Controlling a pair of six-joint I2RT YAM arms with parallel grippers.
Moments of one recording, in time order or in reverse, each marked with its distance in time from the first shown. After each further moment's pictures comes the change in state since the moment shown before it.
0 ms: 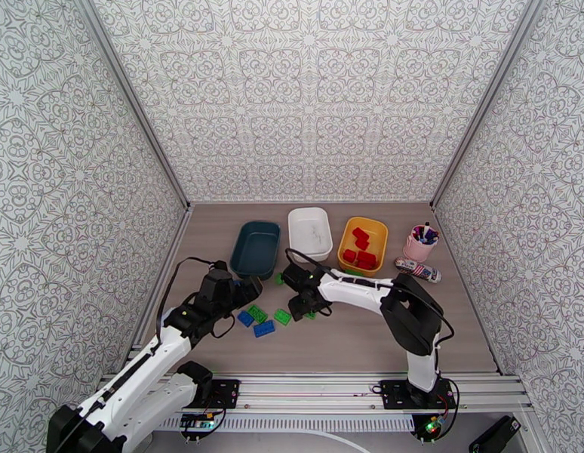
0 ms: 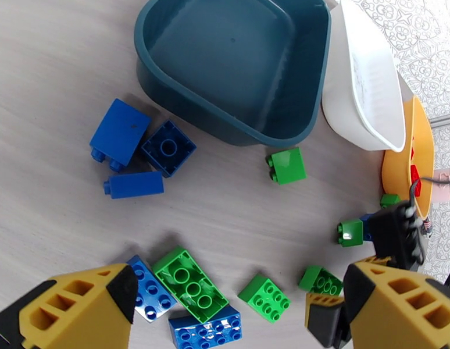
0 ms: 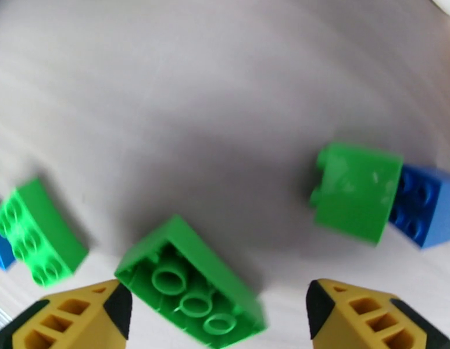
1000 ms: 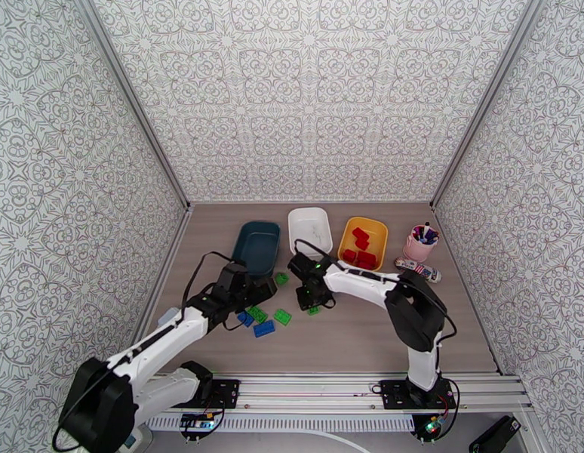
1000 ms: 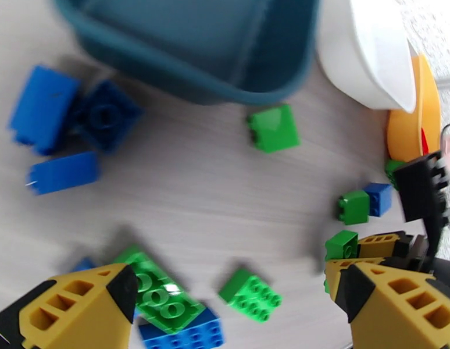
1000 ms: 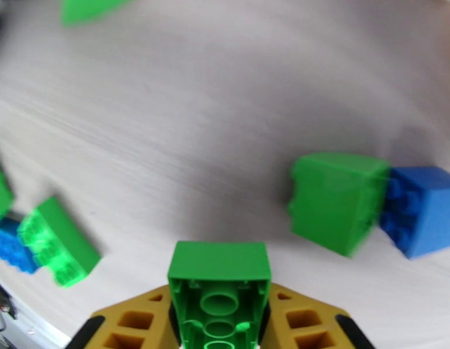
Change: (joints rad) left arm -0.068 0.285 0.055 0.173 0.162 0.002; right arm -0.081 -0.056 0.021 -0.024 -0.119 0.028
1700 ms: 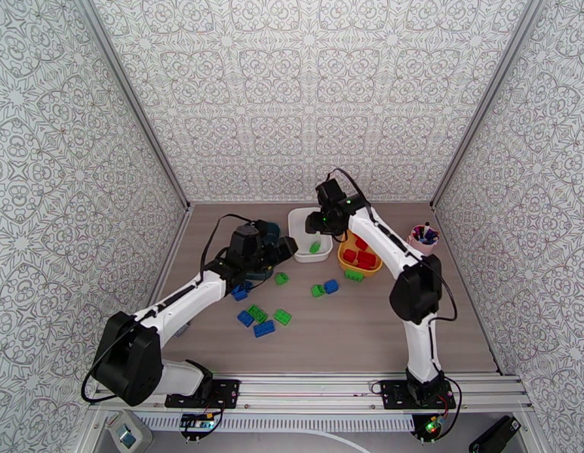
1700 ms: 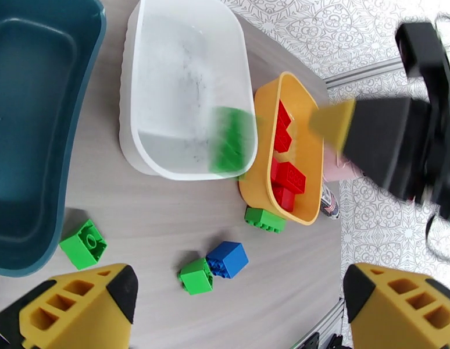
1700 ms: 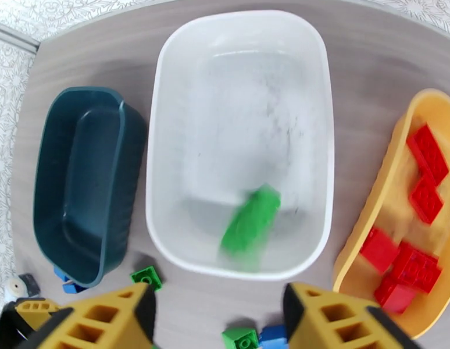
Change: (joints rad) left arm 0.025 0.248 0.285 0.210 0.191 -0.023; right arm -0.312 0.239 0.751 -0.174 -0.018 -0.031
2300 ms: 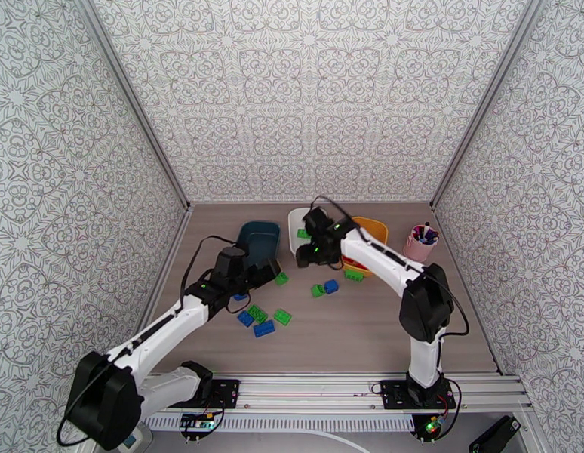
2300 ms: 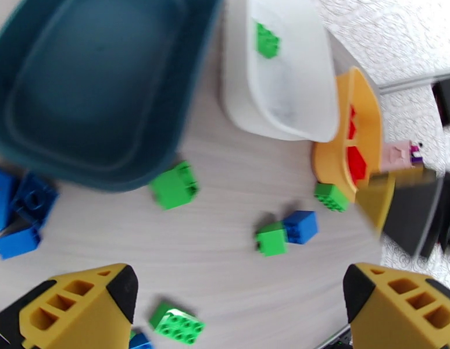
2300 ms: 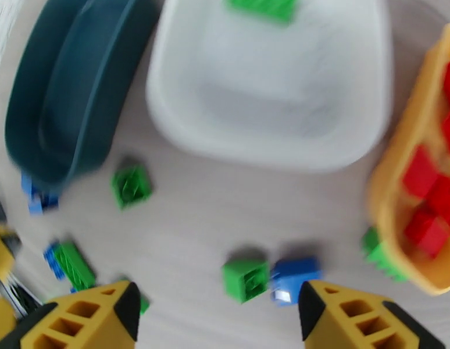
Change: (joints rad) left arm 0.060 -0.270 -0.211 -0.192 -0.137 0.031; right arm 0.206 -0.201 -0.439 0.053 -0.003 -0.043
